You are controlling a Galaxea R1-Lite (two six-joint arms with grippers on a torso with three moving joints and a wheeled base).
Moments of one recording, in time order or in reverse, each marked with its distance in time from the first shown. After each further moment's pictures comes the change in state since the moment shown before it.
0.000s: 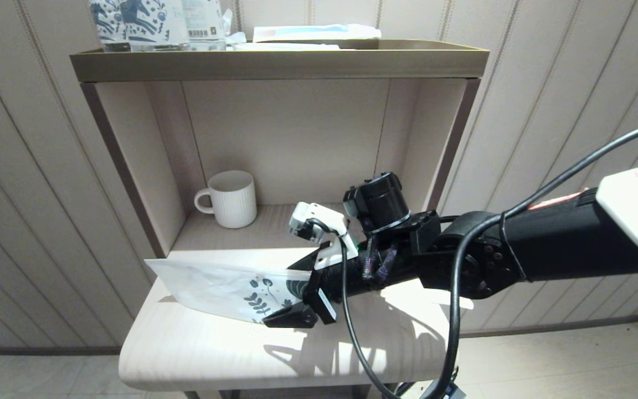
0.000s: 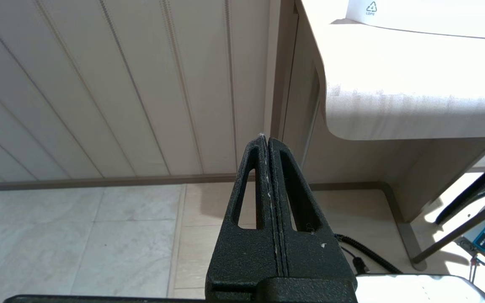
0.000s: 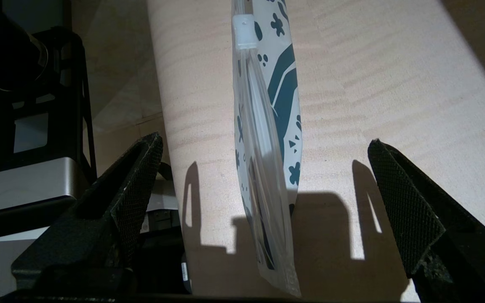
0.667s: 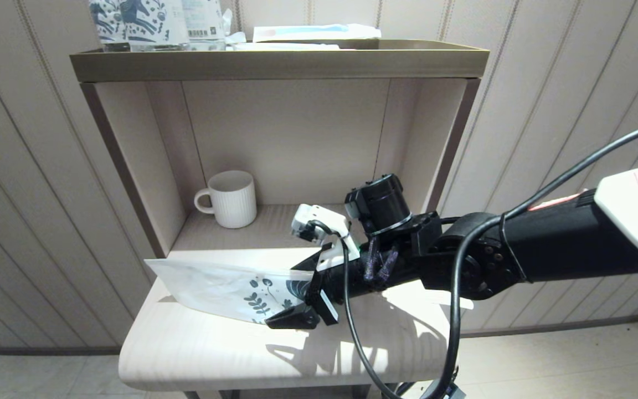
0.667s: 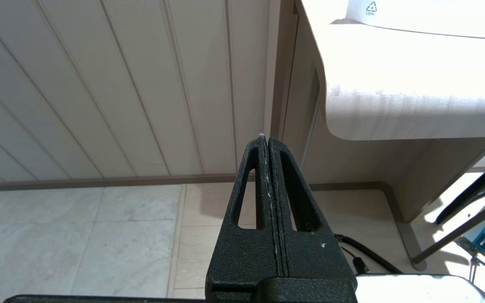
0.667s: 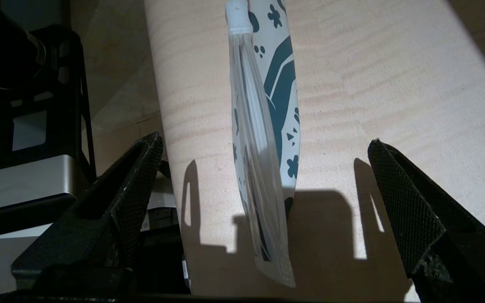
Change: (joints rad) left arm 0.000 0.000 0.000 0.000 0.000 0.000; right arm -0.005 -0.001 0.011 -0.002 0.000 0.000
